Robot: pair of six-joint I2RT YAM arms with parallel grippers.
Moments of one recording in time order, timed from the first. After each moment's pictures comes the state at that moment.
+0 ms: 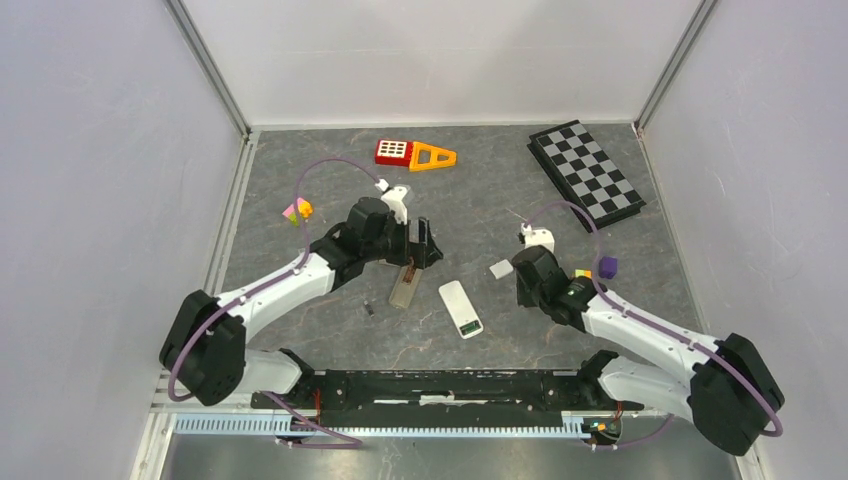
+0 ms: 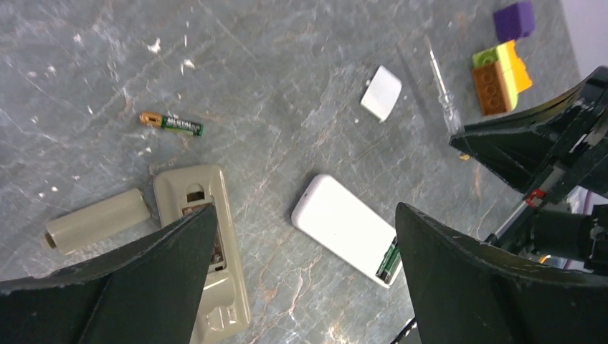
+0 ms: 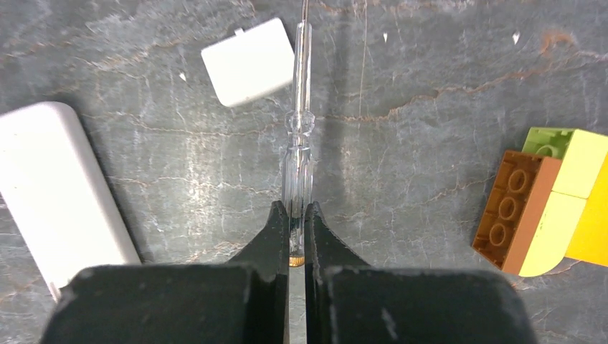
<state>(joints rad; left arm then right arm) -0.63 1.34 0.82 -0.09 0.23 -0.42 0.70 1.08 0.52 -0.39 0.36 0.49</state>
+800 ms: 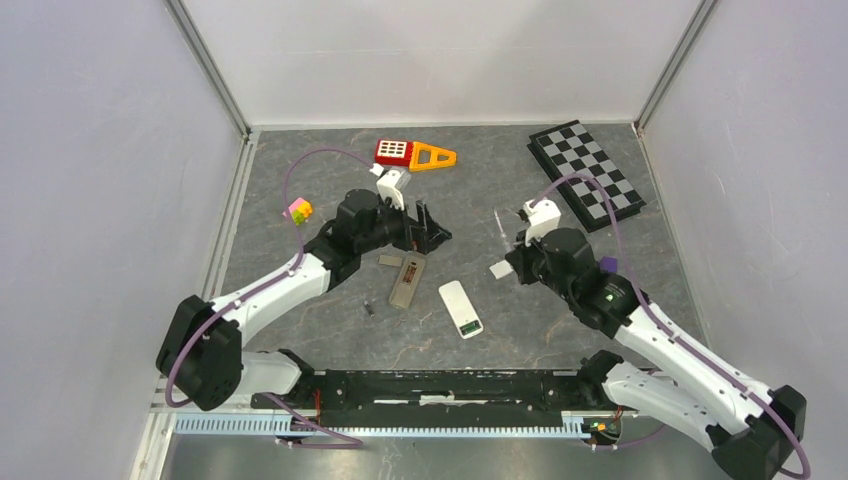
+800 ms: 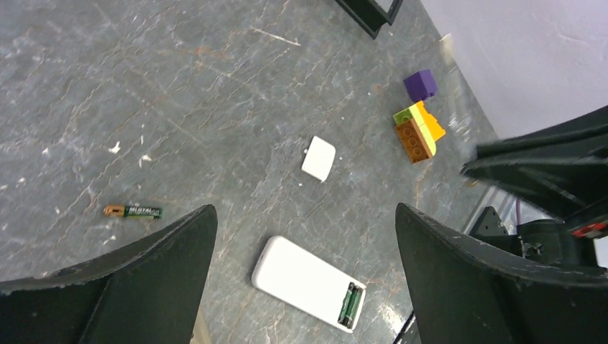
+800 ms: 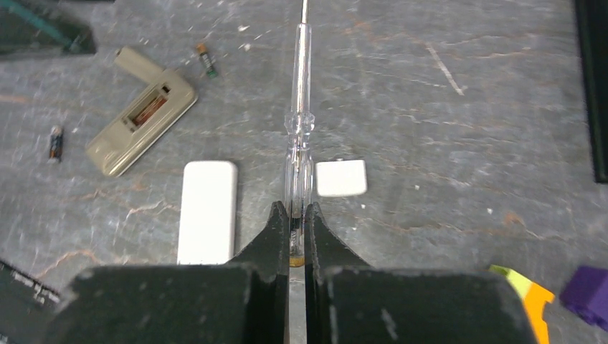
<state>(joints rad) -0.61 1.29 0.79 0.15 0.29 -0.46 0.70 0.81 0.69 -0.37 0.23 0.21</state>
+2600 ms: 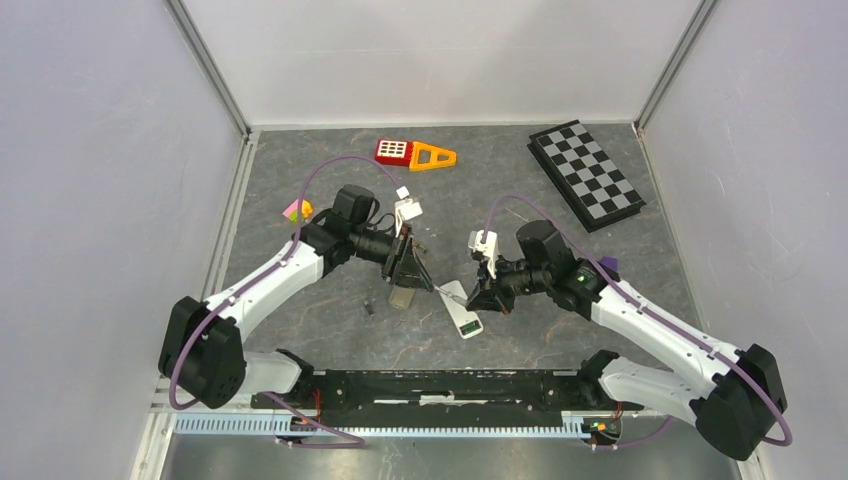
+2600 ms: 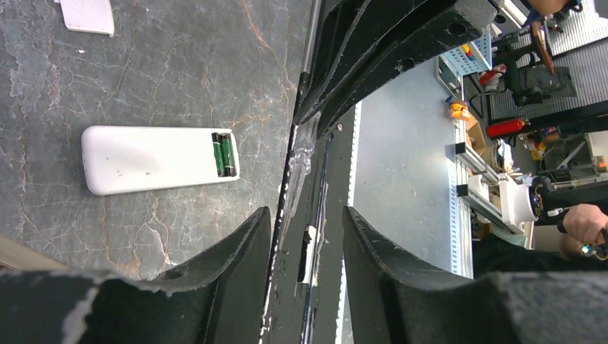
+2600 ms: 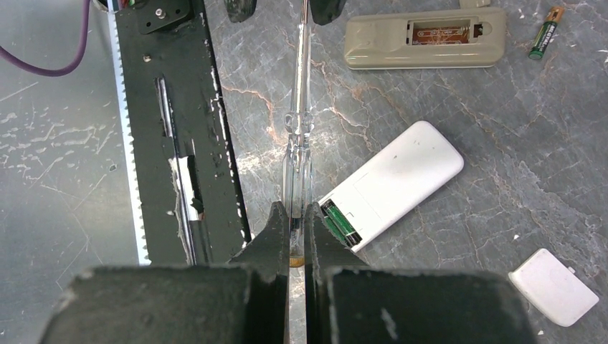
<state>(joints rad) -0.52 1.32 0.90 -0.32 1.08 -0.09 0.69 1.03 0.73 -0.38 -0.66 -0.19</state>
